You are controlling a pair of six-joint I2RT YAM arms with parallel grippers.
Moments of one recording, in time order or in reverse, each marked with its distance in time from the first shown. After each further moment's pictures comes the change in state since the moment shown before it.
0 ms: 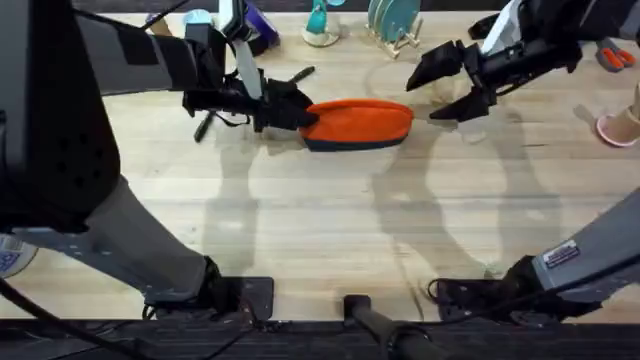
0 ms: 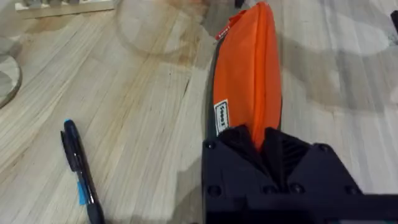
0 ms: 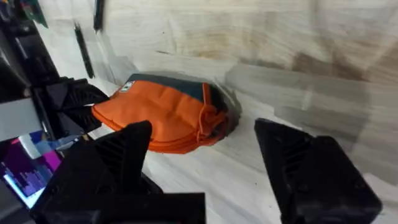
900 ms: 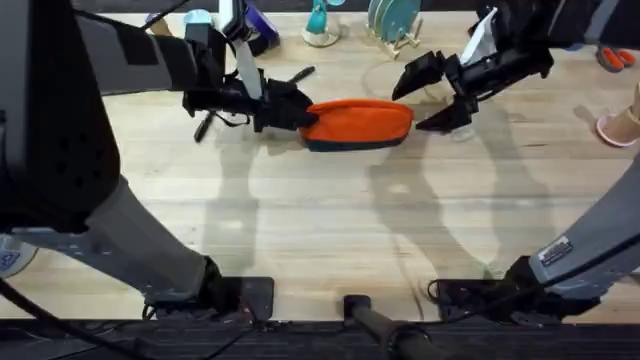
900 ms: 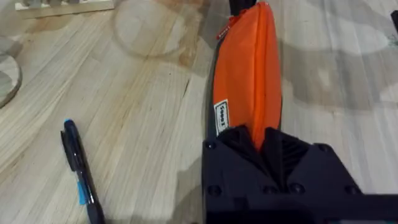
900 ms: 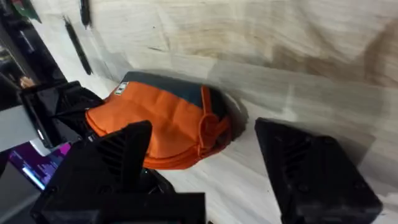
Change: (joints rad) left arm 0.000 0.000 0.000 0.000 0.000 0.000; right arm 0.062 0.071 0.005 0.006 -0.012 0.071
